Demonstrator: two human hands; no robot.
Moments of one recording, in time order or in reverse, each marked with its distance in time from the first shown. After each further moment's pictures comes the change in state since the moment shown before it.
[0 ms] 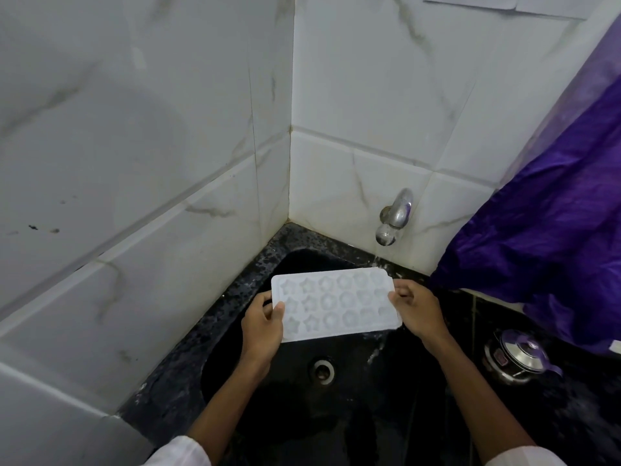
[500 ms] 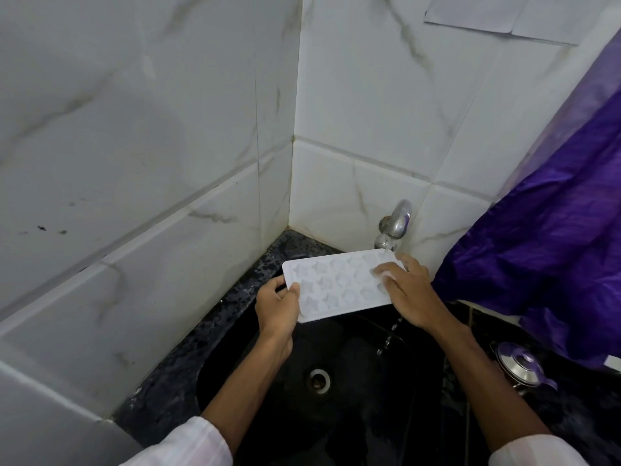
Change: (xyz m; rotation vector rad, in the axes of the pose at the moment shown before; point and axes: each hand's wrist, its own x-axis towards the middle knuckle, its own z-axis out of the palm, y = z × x) left_hand 0.005 0.051 0.032 -0.292 0.086 -0.106; right_hand 0.011 -0.046 -0.021 -0.463 -0.184 -0.362
